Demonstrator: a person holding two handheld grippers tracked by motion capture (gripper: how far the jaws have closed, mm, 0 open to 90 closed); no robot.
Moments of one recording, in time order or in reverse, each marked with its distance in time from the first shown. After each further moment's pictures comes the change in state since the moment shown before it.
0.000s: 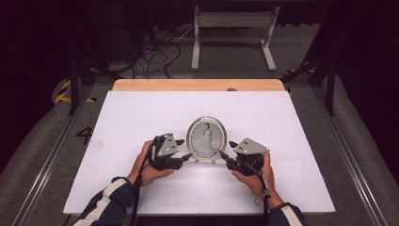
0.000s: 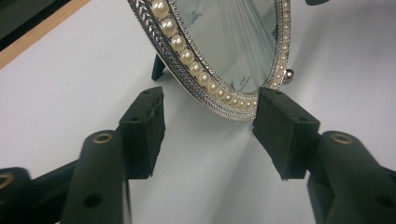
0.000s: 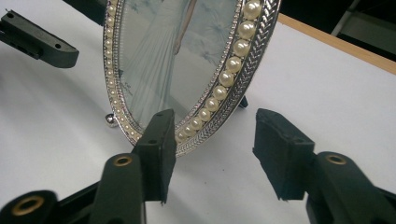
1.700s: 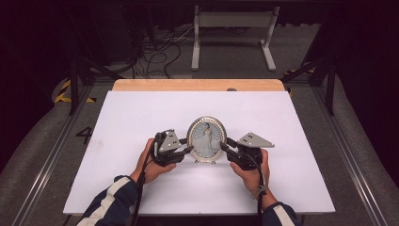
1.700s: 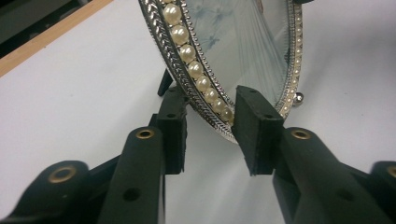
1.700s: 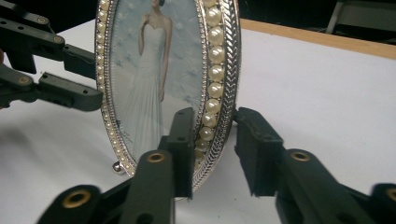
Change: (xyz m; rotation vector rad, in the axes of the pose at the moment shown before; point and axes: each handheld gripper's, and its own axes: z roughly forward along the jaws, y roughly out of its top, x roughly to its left) left arm 0.004 0.006 0.010 -0.042 0.003 -0.041; right arm -0.006 0.007 0.005 -0.087 0.005 0.209
